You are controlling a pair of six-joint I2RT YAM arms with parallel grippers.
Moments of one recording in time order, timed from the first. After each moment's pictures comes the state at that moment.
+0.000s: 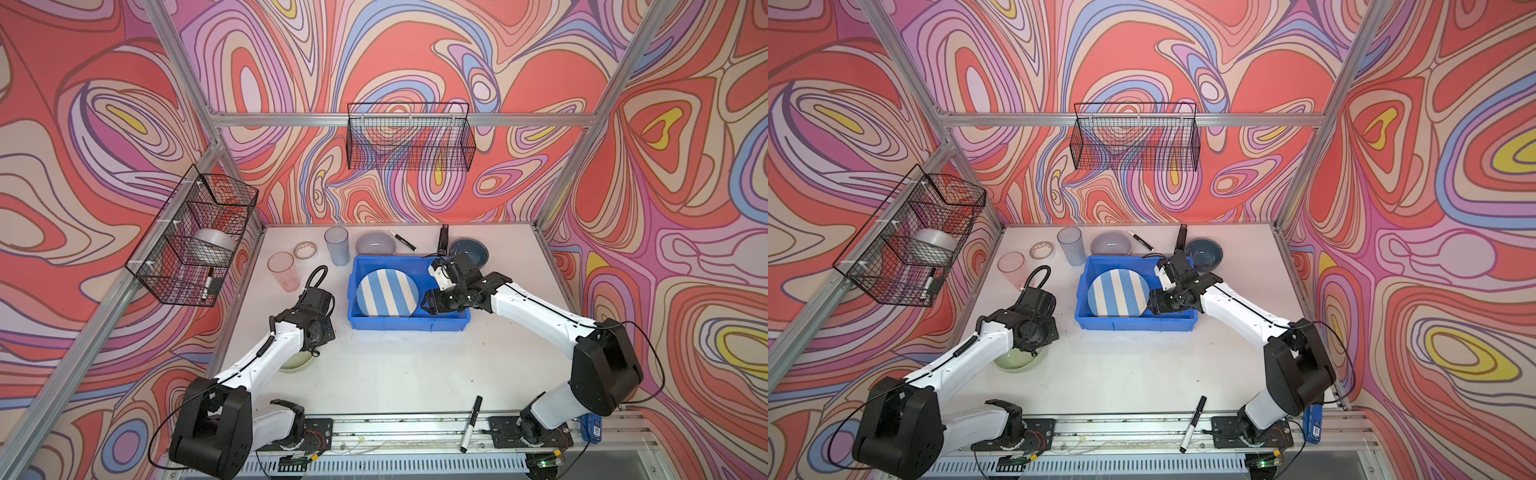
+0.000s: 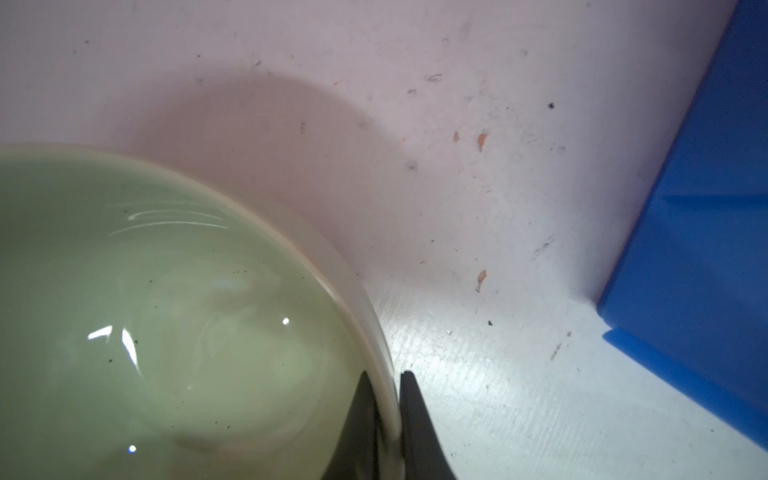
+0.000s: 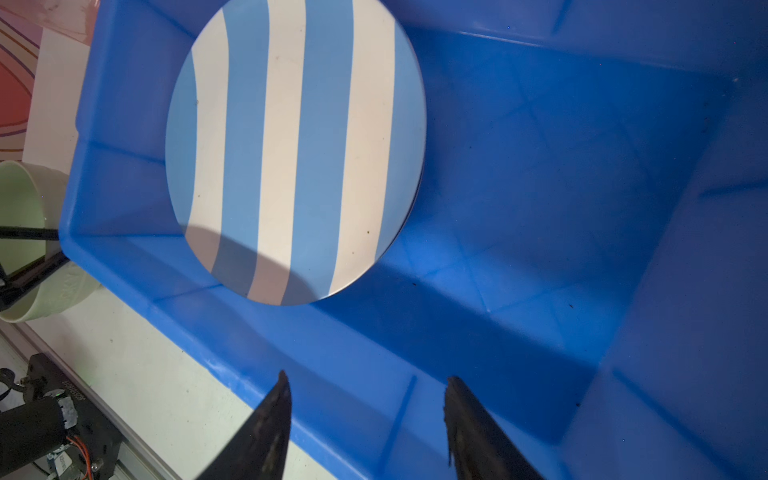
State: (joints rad) left arm -0.27 1.24 0.70 -0.69 -0.13 -0.61; right arm 0.54 1.56 1.15 -0.61 -0.21 0.33
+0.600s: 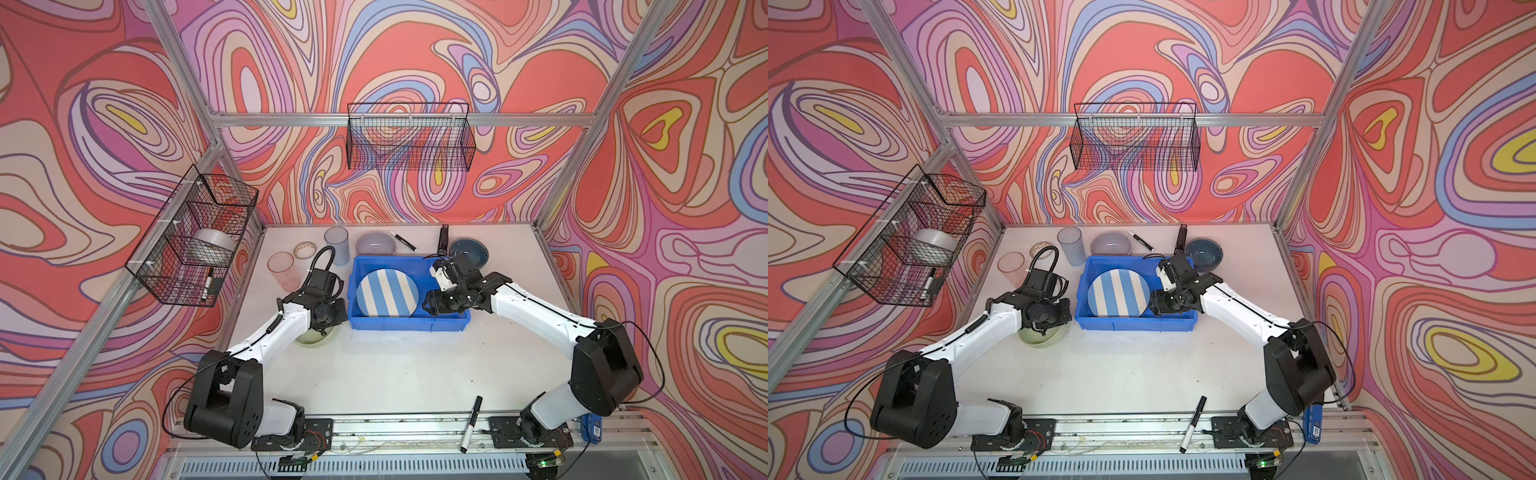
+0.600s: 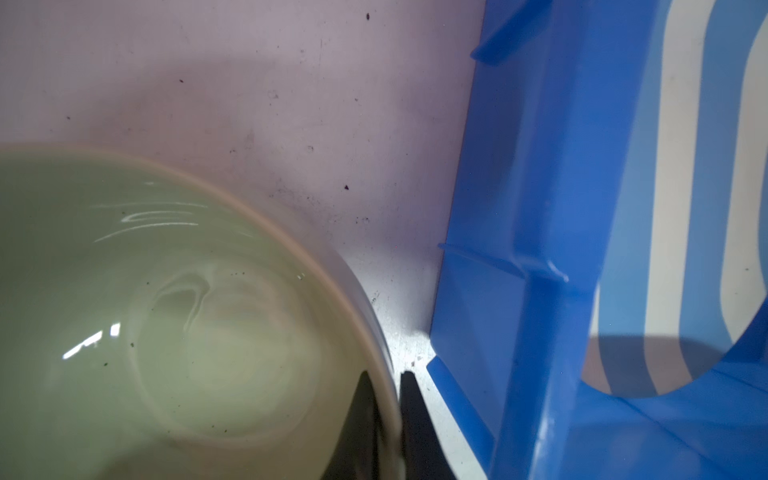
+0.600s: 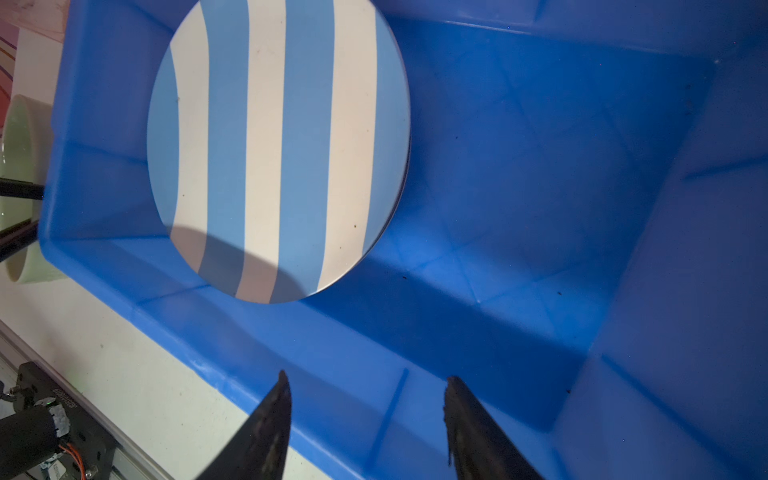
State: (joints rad) left arm -0.27 1.39 0.85 -0.59 0.08 -0.50; right arm 0.54 1.56 1.15 -0.62 -0.19 0.35
